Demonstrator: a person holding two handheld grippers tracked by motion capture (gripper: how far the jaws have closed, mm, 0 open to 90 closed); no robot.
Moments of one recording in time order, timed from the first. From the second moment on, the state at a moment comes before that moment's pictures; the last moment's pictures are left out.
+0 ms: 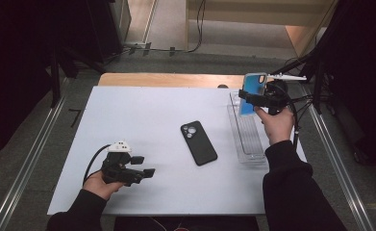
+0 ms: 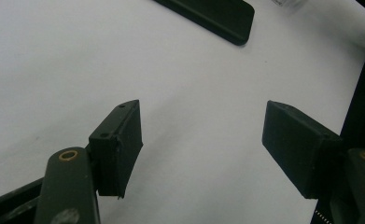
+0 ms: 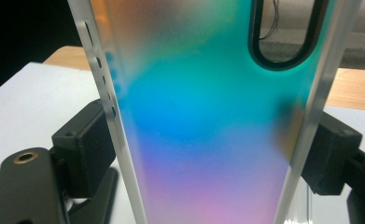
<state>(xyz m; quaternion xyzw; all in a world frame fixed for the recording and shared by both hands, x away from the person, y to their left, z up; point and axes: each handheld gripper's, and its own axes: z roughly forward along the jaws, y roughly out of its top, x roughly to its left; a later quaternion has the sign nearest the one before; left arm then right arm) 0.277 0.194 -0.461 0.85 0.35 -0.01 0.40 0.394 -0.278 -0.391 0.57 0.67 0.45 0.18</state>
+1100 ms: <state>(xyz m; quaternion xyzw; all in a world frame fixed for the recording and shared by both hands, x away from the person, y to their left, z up) 0.278 0.193 -0.461 0.84 0.35 -0.03 0.41 0.473 -0.273 -0.455 0.62 0.65 0.40 0.20</state>
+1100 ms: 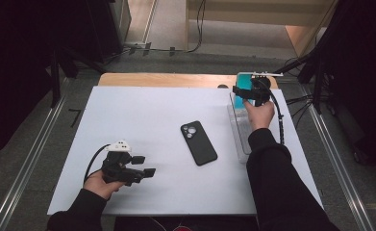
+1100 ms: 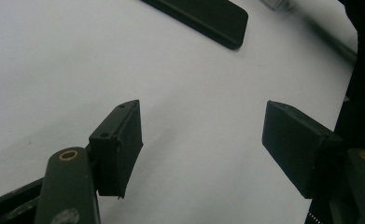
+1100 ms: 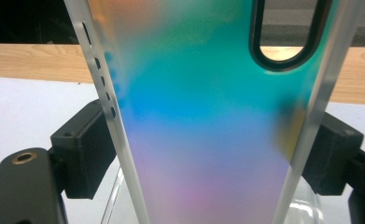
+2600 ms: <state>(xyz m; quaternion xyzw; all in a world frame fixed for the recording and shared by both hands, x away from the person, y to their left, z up) 0.280 0.193 -0.462 0.85 0.35 -0.03 0.40 0.481 -0.273 -0.451 0.63 0.65 0.38 0.20</state>
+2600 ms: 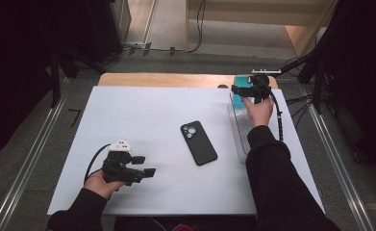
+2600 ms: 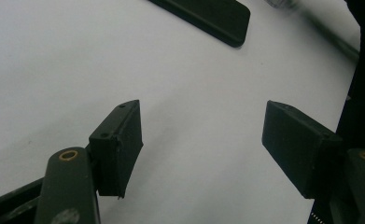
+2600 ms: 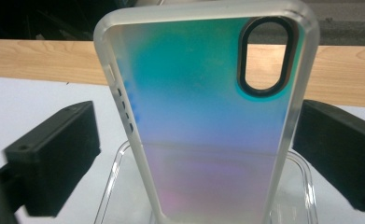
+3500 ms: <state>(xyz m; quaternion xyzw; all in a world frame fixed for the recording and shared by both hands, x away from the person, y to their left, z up) 0.281 0.194 -0.462 0.84 0.35 -0.03 0.40 0.413 -0.269 -0.409 0.57 0.71 0.39 0.13</state>
